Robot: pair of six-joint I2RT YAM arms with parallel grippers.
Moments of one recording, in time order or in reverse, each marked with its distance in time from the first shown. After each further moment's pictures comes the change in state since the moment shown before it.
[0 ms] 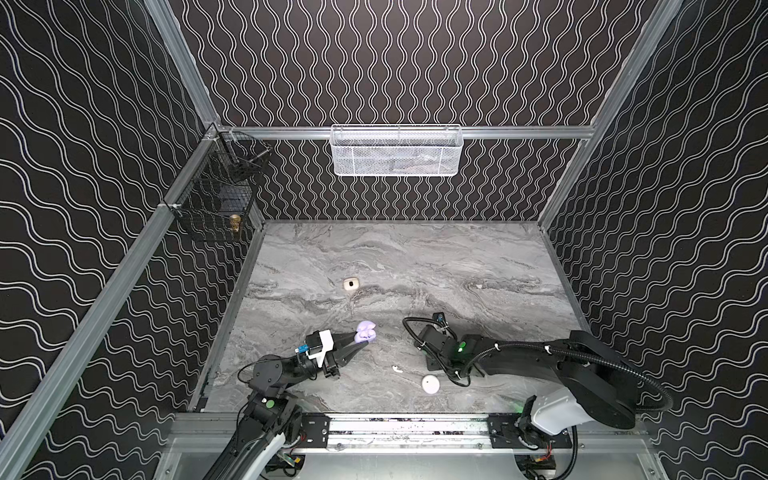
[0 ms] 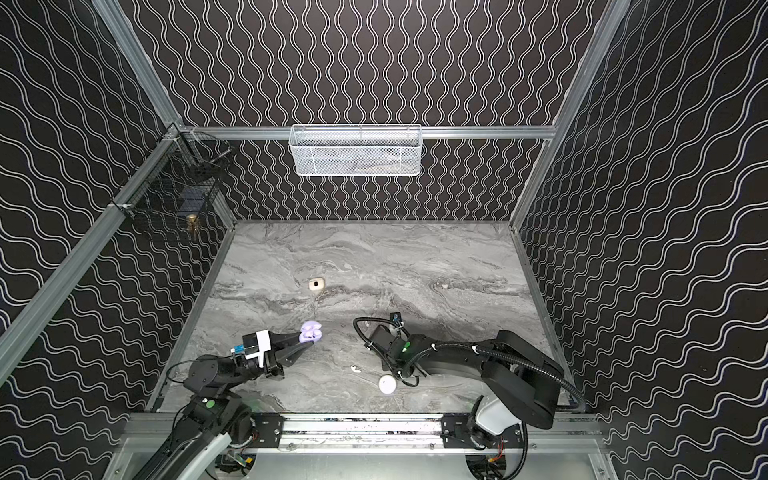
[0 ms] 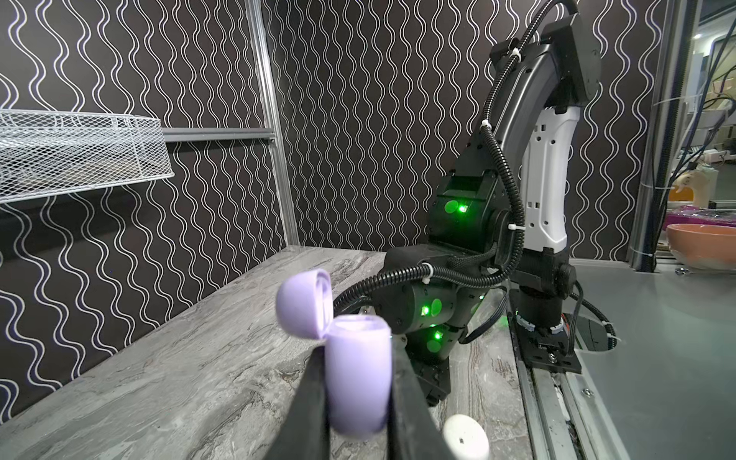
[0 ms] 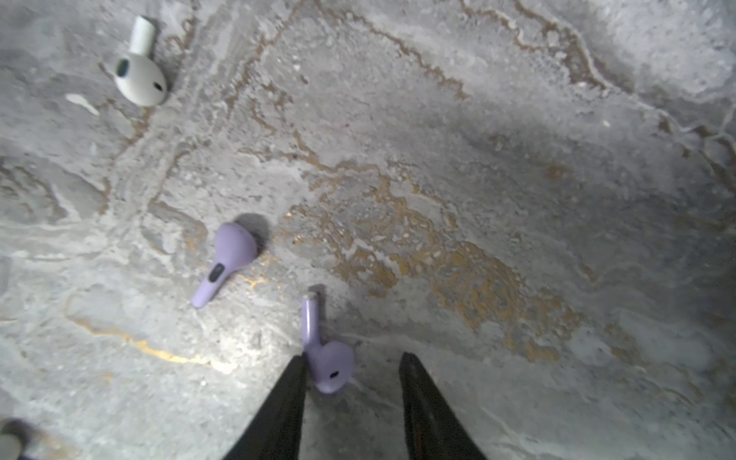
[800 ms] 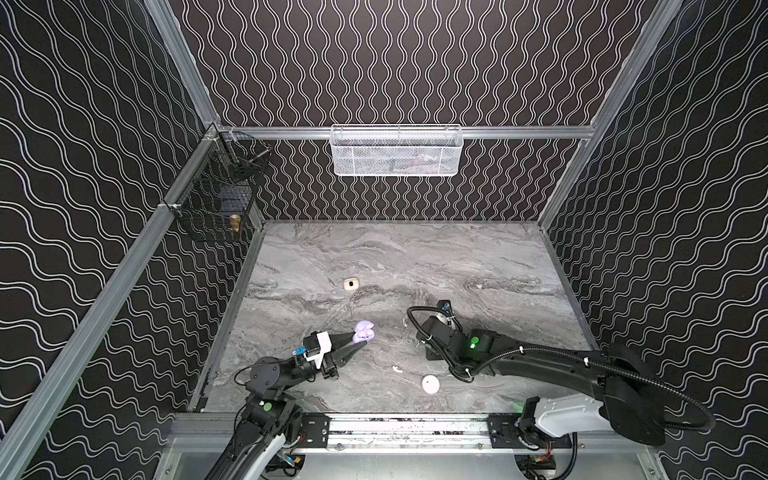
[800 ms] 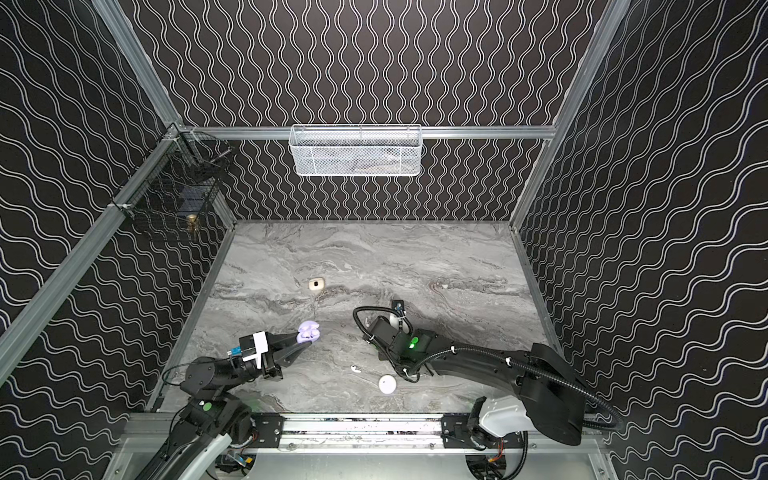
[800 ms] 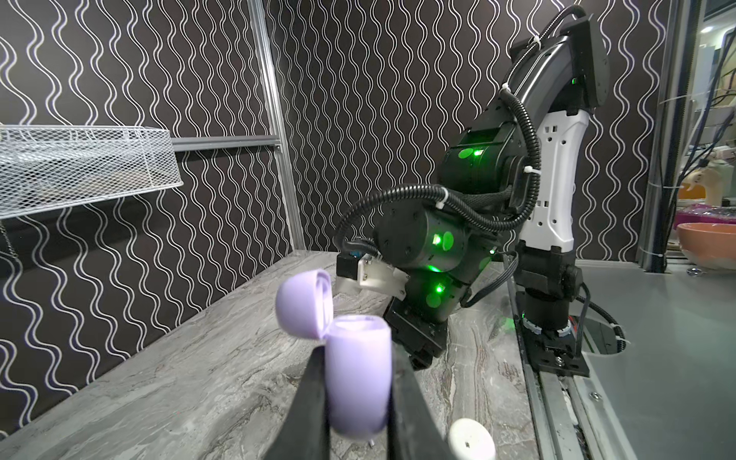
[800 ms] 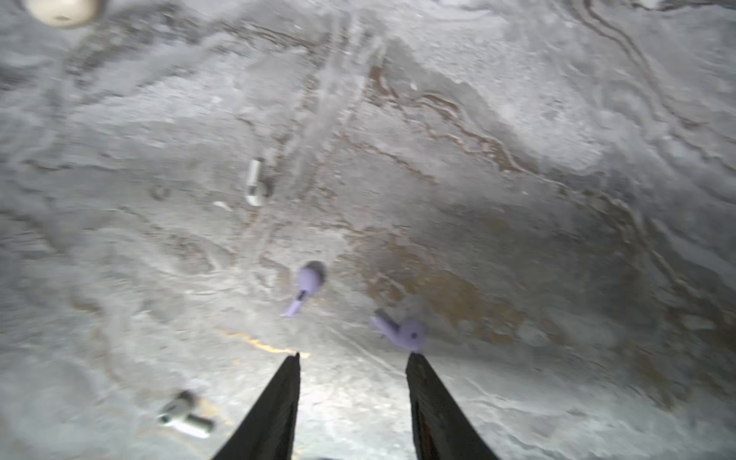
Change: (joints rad) left arm 0.000 -0.059 0.016 -0.067 -0.021 0.027; right arm 0.029 -0.153 0.098 -0.079 0.057 0.051
